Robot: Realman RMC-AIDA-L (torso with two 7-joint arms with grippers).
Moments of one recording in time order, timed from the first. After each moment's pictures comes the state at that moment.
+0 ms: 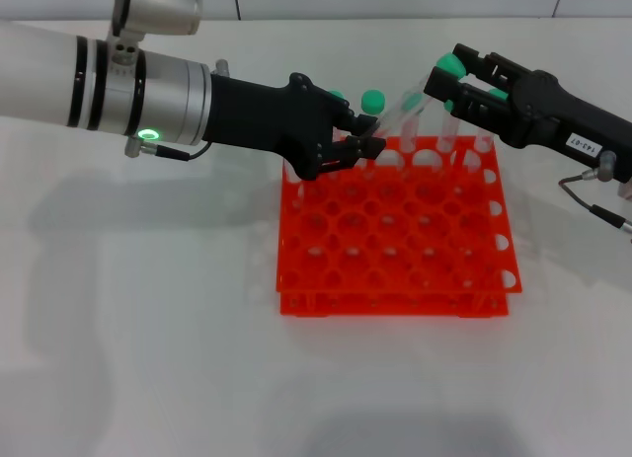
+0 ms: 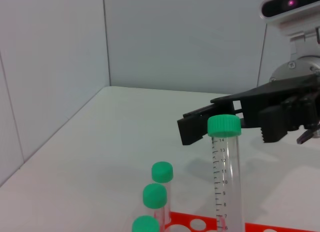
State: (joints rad) left arm -0.87 -2.05 0.90 0.52 2.02 1.41 -1.33; right arm 0.62 2.03 -0.87 -0.21 -1.32 -1.55 1.16
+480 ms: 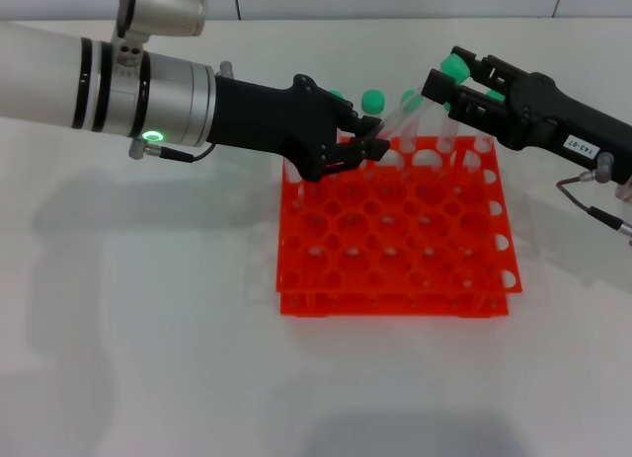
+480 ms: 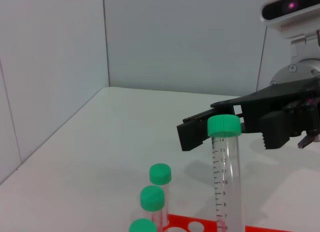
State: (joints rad) left arm -0.87 -2.06 0.90 0.52 2.02 1.41 -1.34; right arm 0.63 2.03 -0.88 -0.20 -1.32 -1.55 1.16
